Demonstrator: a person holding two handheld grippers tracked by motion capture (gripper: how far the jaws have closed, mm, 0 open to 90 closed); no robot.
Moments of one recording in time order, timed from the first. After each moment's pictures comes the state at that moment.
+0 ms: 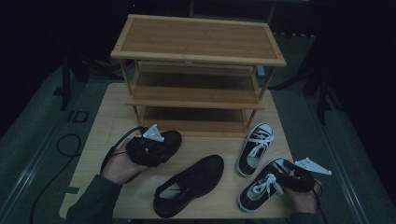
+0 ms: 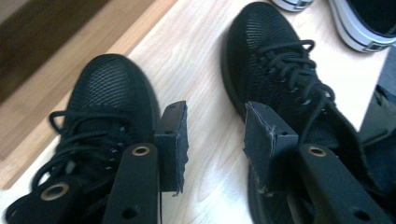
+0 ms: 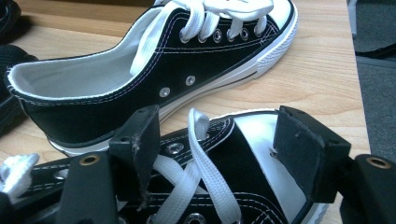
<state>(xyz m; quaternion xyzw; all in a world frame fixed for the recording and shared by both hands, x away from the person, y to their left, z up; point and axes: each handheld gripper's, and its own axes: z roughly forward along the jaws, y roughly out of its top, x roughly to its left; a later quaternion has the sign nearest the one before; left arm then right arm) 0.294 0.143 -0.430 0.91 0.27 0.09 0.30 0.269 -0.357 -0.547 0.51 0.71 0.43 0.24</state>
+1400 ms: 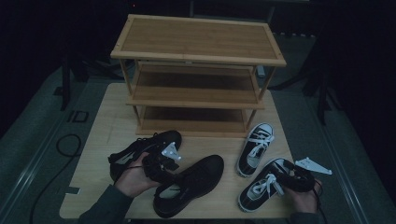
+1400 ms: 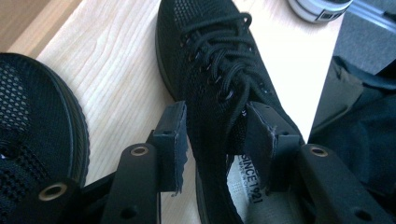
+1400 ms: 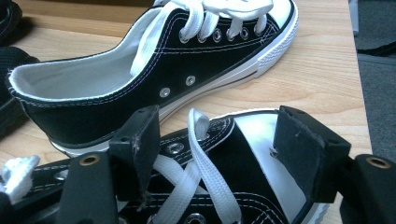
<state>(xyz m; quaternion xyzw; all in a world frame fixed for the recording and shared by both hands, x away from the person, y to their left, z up) 0.272 0.102 -0.459 0.94 0.22 0.04 0.27 0.269 -0.358 -0.547 0.51 0.71 0.43 0.23</state>
